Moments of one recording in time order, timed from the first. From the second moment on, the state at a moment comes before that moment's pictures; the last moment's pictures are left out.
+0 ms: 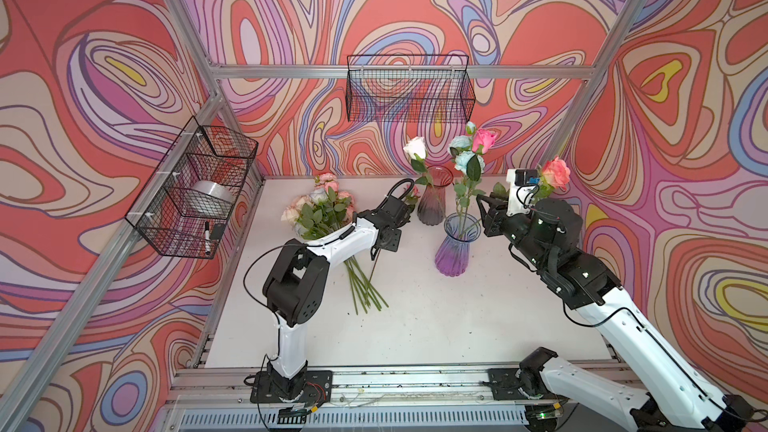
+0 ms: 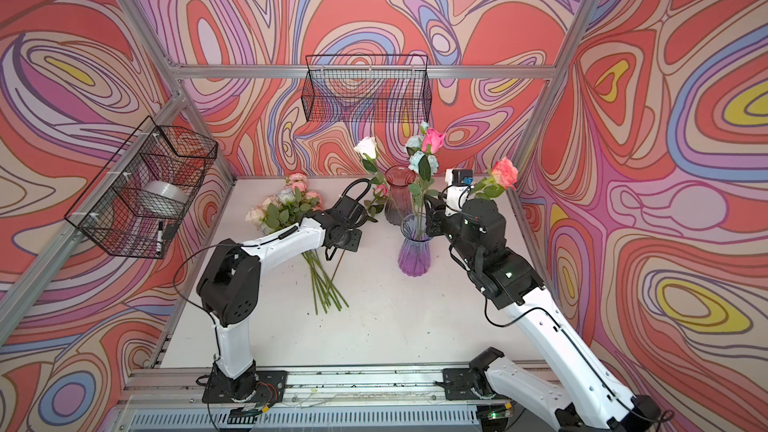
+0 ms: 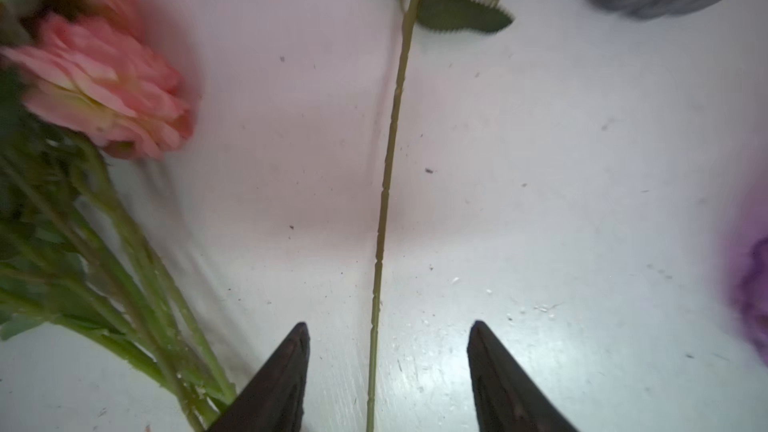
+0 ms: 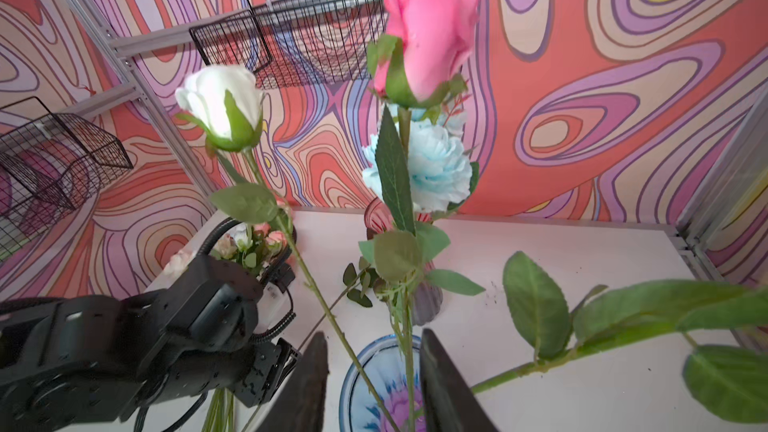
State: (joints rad) left arm -0.60 1.99 1.49 -0.70 -0.23 -0.34; right arm 0.50 0.96 1.14 -0.38 0.17 0.24
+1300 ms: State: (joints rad) left arm -0.57 1.46 1.38 -0.68 -0.05 -0.41; right arm 0.50 0.95 1.20 -0.38 0.15 0.26
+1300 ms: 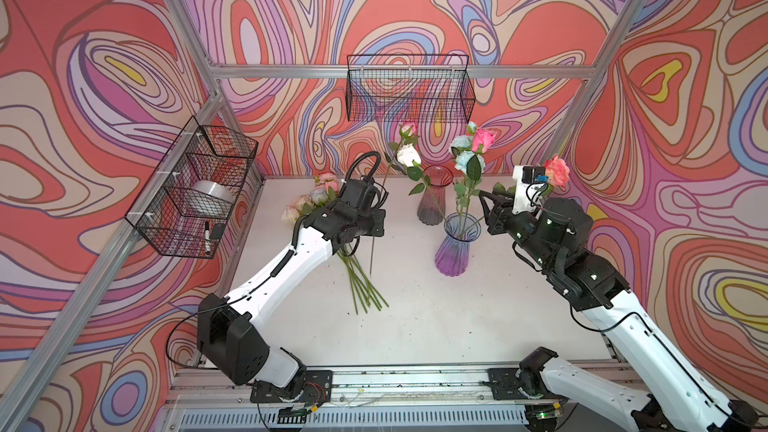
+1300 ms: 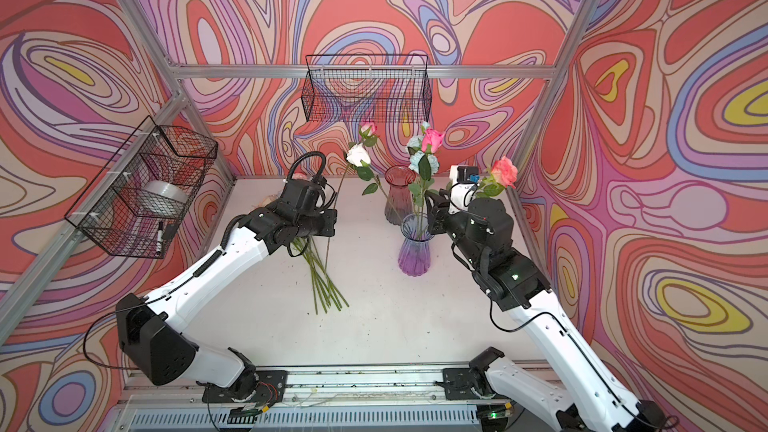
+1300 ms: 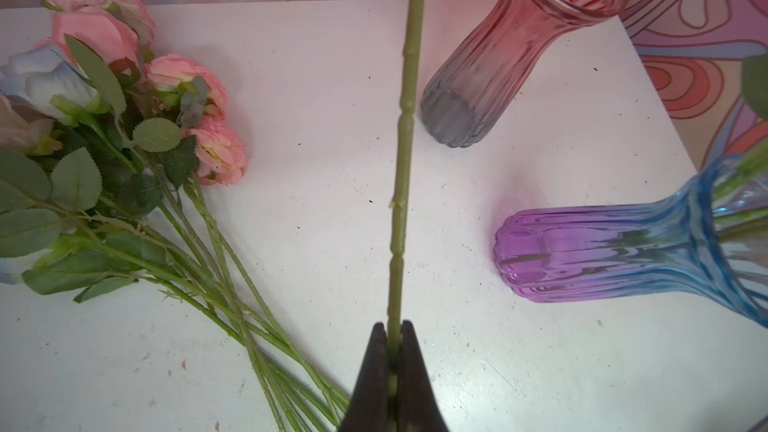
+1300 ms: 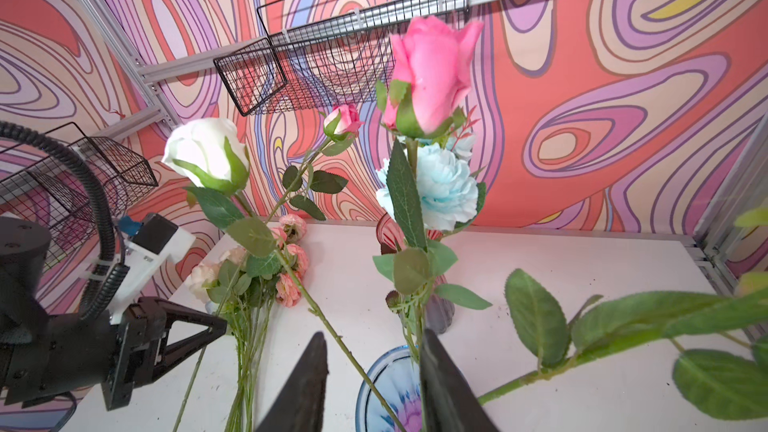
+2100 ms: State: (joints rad) left arm -0.58 0.83 1.16 -0.69 -0.03 -0.30; right arm 0.50 1.03 1.31 -0.35 0.03 0.28
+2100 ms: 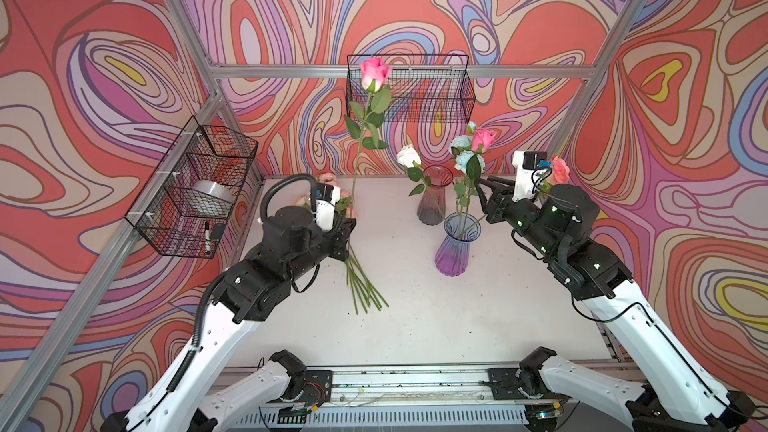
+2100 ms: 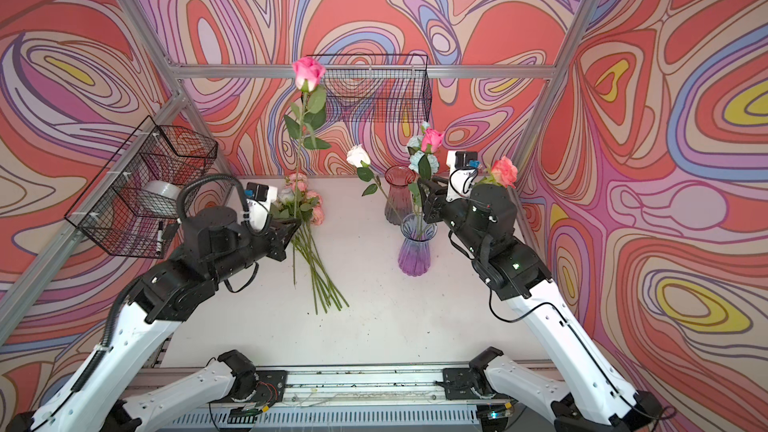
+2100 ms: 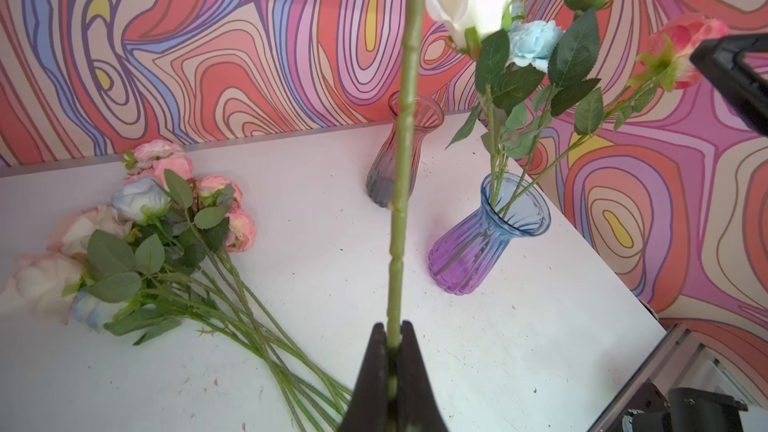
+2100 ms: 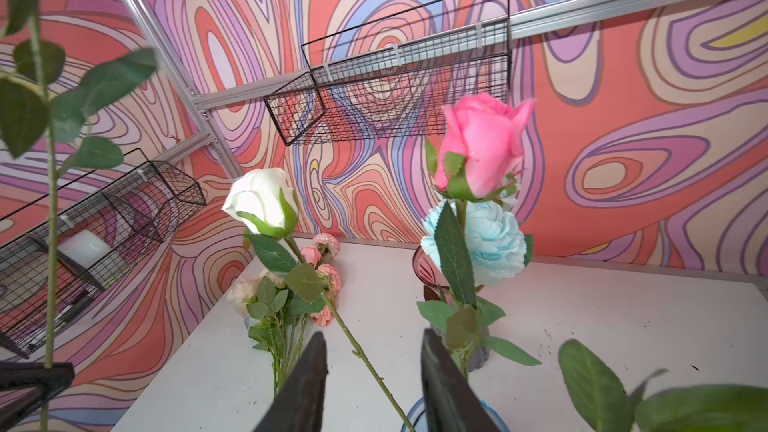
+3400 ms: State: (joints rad) left arm -0.70 0.88 1.09 -0.23 0.12 -0.42; right arm 0.77 1.50 1.61 -0.05 -0.52 0.40
